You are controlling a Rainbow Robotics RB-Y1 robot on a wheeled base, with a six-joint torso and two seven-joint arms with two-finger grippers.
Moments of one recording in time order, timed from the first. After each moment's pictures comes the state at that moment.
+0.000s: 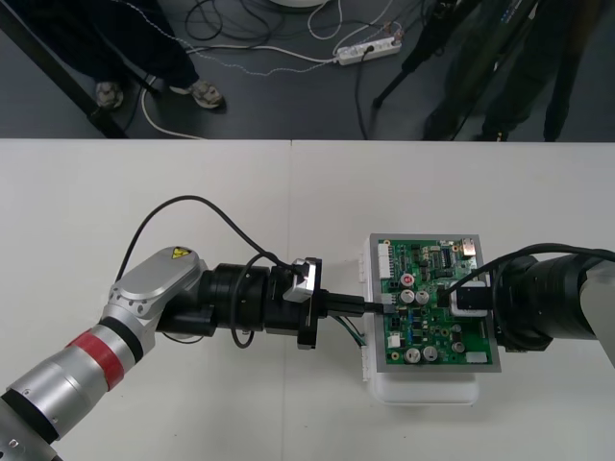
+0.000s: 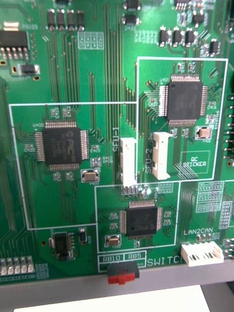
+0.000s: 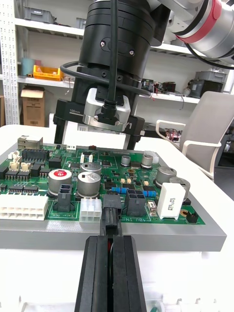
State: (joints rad) right arm -0.03 -0.60 0.10 -2.19 2.55 -1.57 -0.43; left arm -0.49 0.35 -0.62 -1.06 -0.89 -1.19 -0.51
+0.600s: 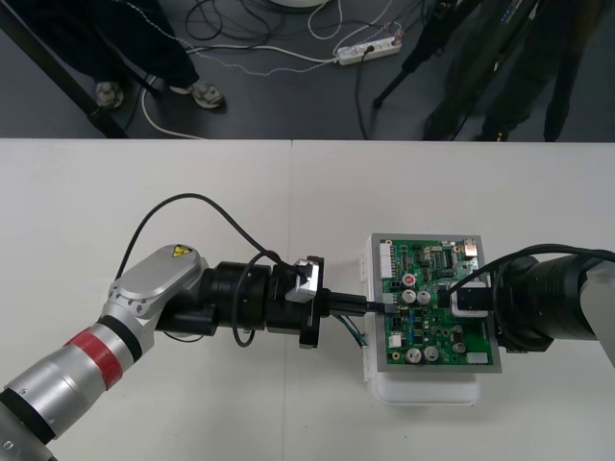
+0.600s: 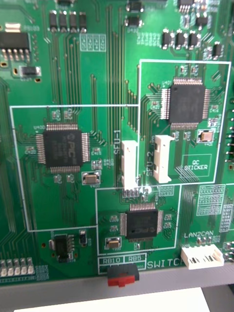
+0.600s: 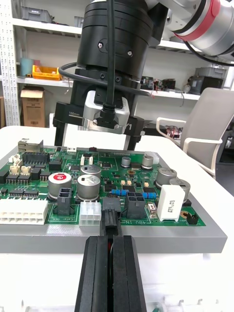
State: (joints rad) right arm -0.03 -0.60 0.10 -2.19 2.55 -1.57 -0.43; left arm -0.49 0.37 -0.64 -1.09 -0.89 -1.16 -0.51
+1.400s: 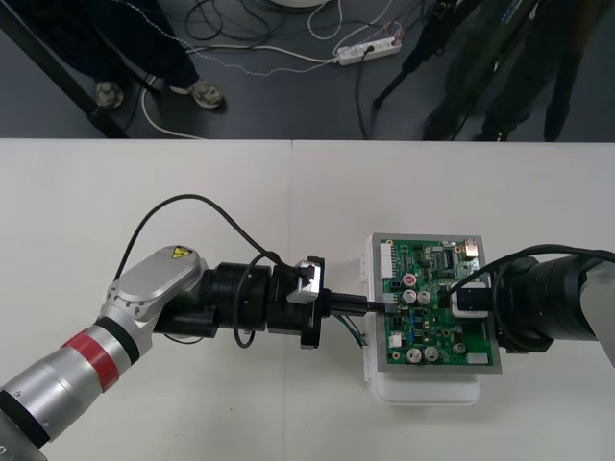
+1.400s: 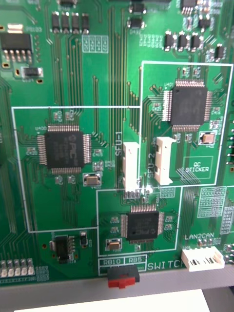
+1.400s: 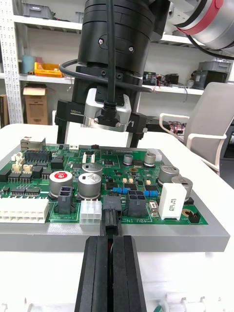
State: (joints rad) right arm -0.03 -0.60 0.10 -2.19 2.55 -1.57 -0.43; left arm -0.48 0.38 -0.65 -1.13 -0.89 -1.12 -0.51
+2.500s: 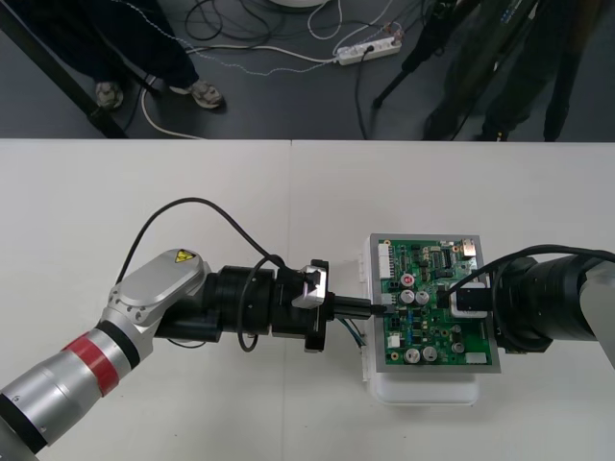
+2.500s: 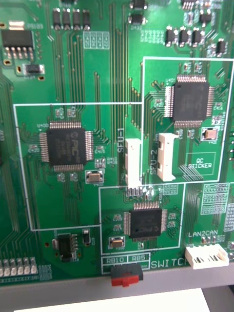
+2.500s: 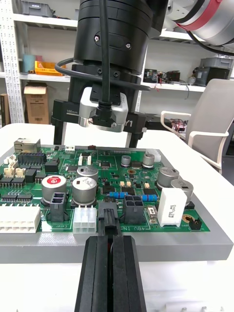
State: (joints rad) right arm -0.03 -0.60 0.10 -2.19 2.54 -1.57 -0.44; left arm -0.47 0.39 -0.67 -1.17 -0.89 -1.08 -0.51
